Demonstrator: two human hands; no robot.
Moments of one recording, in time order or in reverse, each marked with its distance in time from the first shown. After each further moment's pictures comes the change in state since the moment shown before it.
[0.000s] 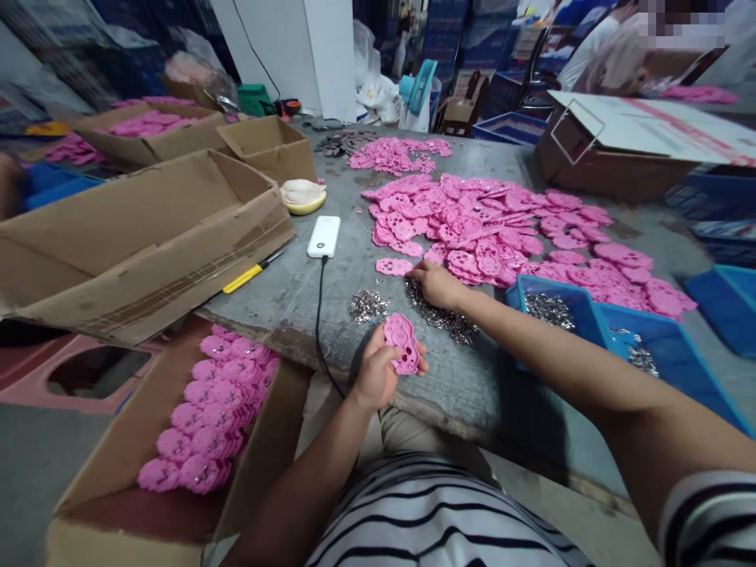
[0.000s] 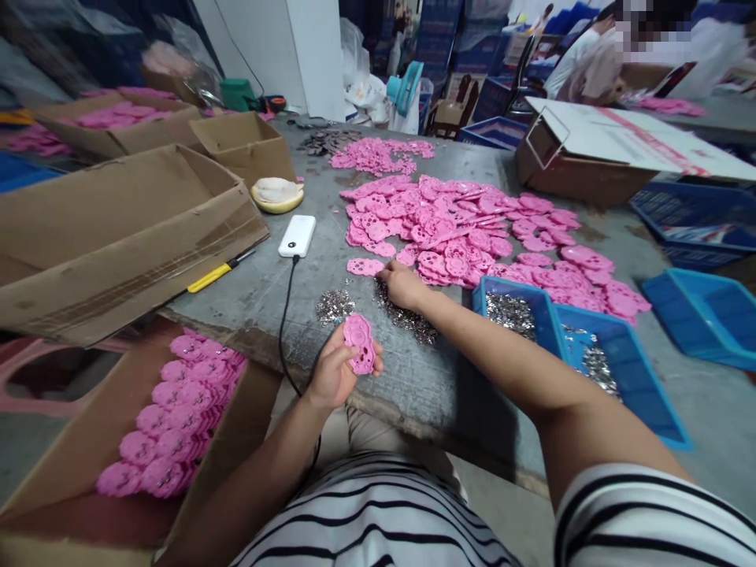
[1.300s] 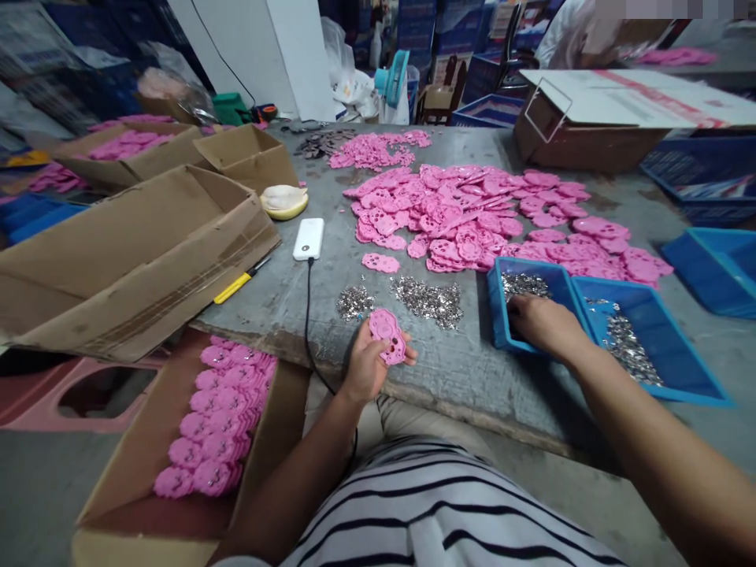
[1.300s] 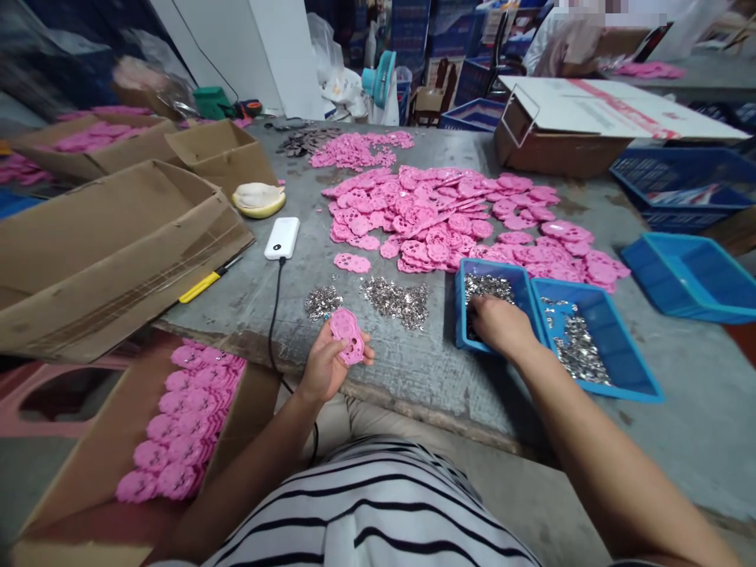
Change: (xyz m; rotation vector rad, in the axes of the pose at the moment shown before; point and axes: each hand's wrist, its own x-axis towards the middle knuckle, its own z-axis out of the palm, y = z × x) left_hand -0.004 0.002 -0.005 0.110 0.027 0.017; right_hand -0.159 0.043 -0.024 -0.129 -0.178 0.628
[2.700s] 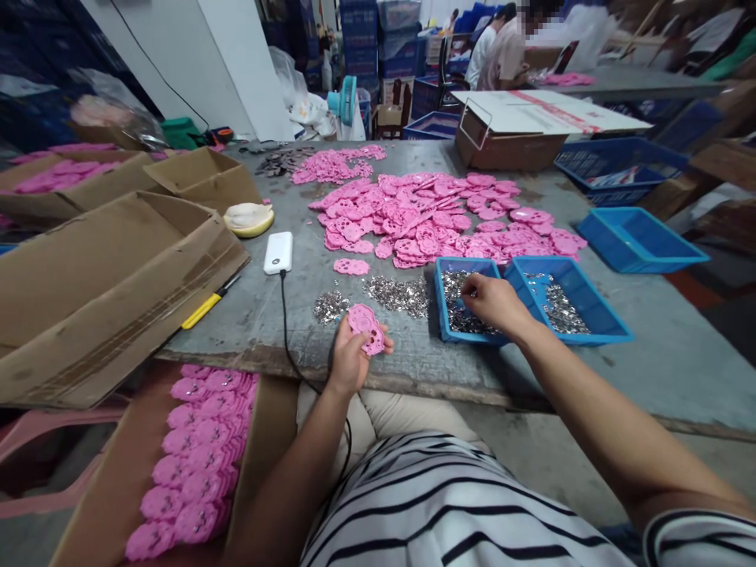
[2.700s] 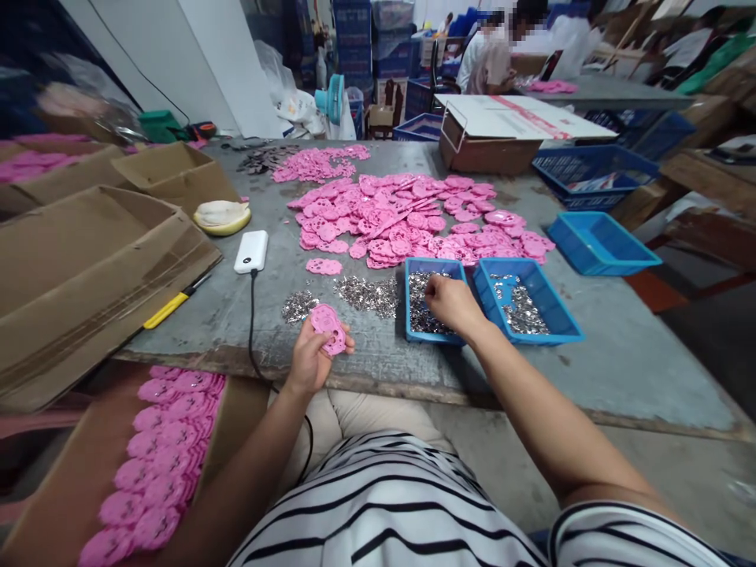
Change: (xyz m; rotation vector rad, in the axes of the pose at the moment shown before) left_hand 0.007 0.002 0.000 0.079 -0.038 0.048; right_hand -0.020 -0.018 -0.001 0.305 0.227 0.035
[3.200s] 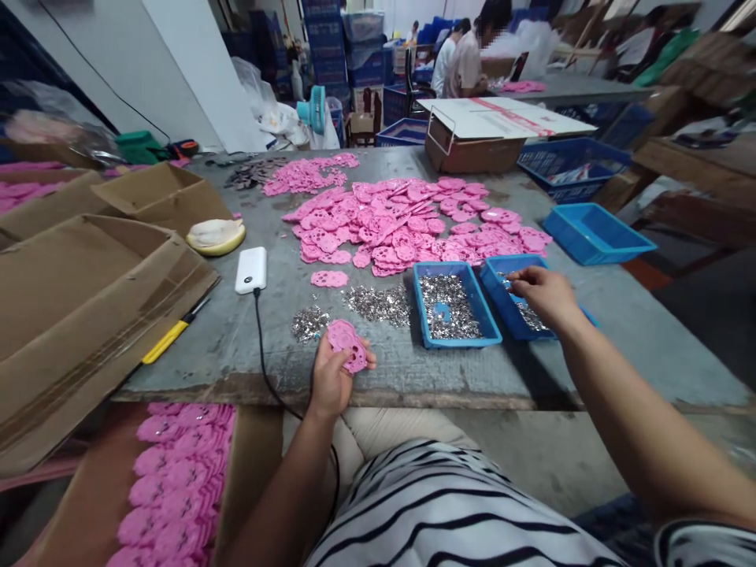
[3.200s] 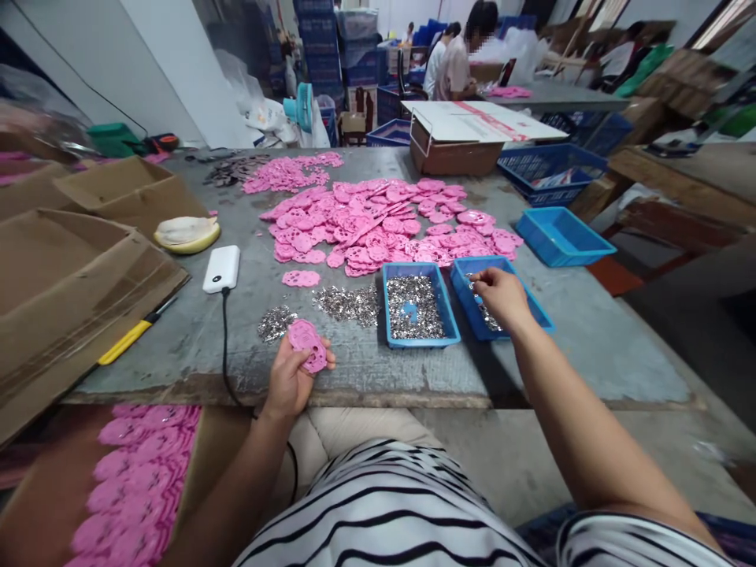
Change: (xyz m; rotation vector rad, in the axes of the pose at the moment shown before) left_hand -0.004 0.003 -0.001 0.006 0.007 -0.020; right_hand -0.003 0.105 -0.006 0.671 0.362 0.405
